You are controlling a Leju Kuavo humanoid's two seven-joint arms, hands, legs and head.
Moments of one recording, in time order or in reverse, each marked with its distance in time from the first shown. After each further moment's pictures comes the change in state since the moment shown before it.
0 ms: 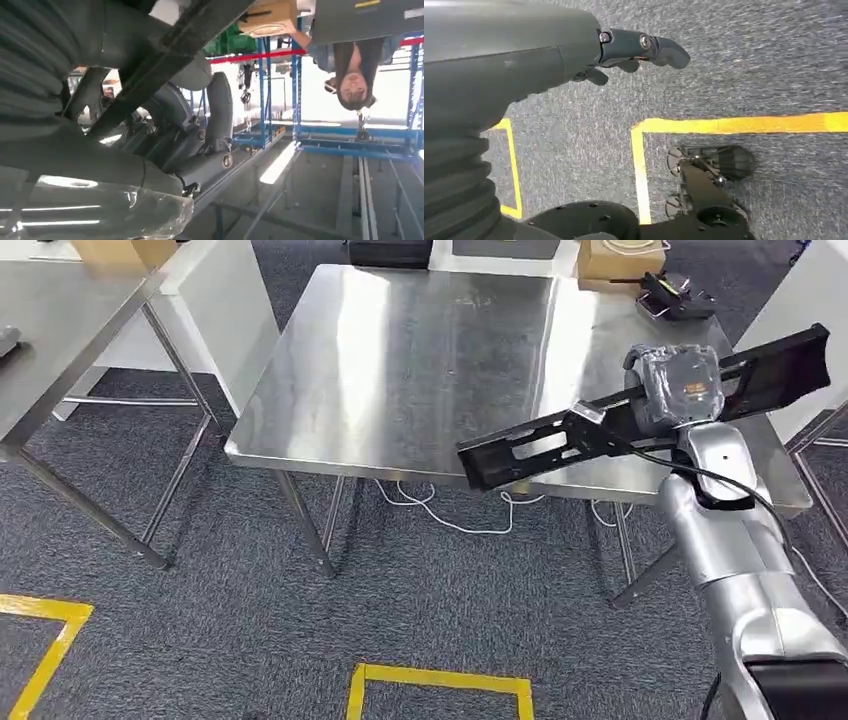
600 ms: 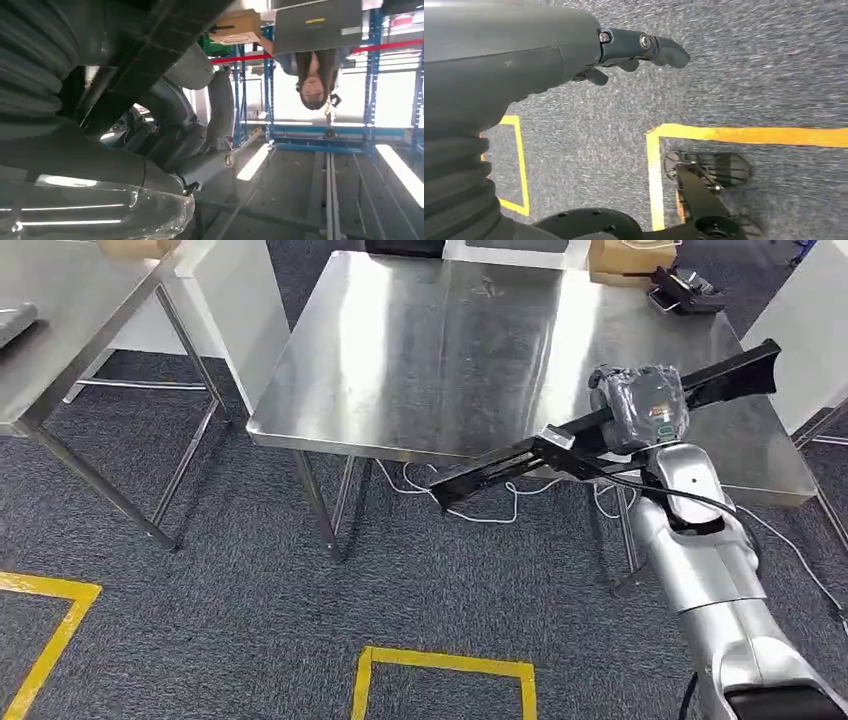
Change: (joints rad) left arm 0.008 -0.008 -0.001 0.002 0.015 0.006 -0.002; right arm 0.105 0.023 0.021 -0.153 -0.001 0.020 0.020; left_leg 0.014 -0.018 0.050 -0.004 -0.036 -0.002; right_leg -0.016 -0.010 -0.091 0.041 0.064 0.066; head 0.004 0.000
